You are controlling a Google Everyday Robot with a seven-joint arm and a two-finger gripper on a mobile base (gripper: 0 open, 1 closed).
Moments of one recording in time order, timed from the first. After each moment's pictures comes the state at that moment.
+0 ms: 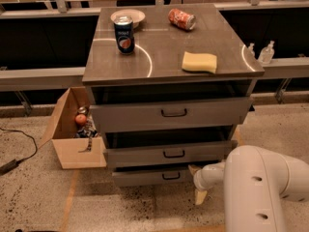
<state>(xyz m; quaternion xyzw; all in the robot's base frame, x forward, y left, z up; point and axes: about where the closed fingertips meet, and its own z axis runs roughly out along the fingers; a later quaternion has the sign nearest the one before) 0.609 -0.211 0.198 -0.74 0.65 -0.03 0.18</state>
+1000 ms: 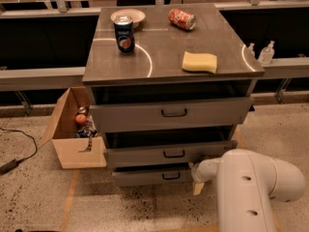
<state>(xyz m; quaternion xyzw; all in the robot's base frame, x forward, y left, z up) 0.659 -0.210 0.184 -0.74 0.64 -0.06 0.20</state>
